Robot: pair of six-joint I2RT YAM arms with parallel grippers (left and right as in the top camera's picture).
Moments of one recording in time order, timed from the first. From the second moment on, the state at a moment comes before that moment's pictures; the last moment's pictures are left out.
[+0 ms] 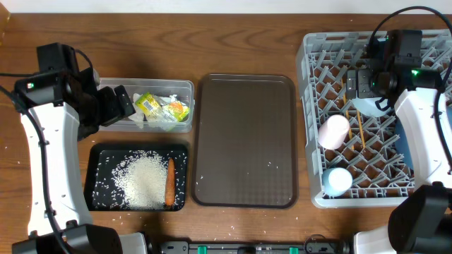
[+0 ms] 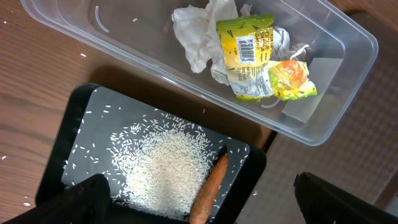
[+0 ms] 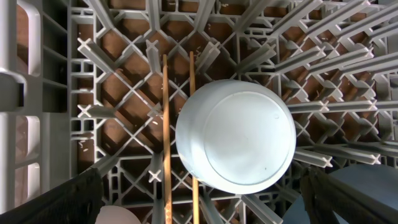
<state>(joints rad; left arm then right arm) 0.26 1.52 1.51 -1.33 0.15 -0.20 -0.08 1.66 1.40 -0.78 0.10 -0.14</state>
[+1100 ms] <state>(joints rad) 0.26 0.96 1.51 -1.33 0.15 -0.20 -0.08 1.66 1.40 -0.78 0.10 -0.14</state>
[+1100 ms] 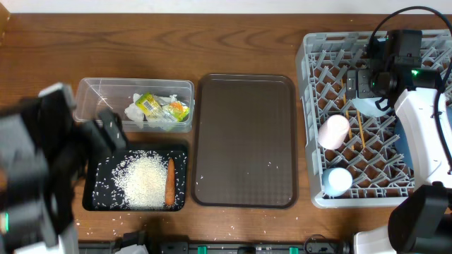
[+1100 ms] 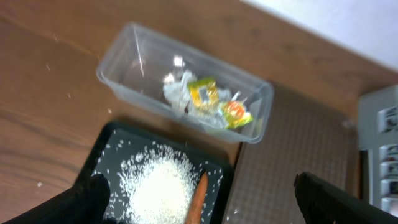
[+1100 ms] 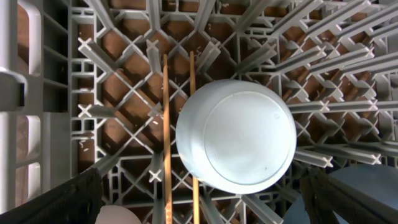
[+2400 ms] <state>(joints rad) 0.13 0.48 1.39 -1.50 0.15 -0.20 -0.08 1.66 1.40 -0.78 0.10 -0.14</state>
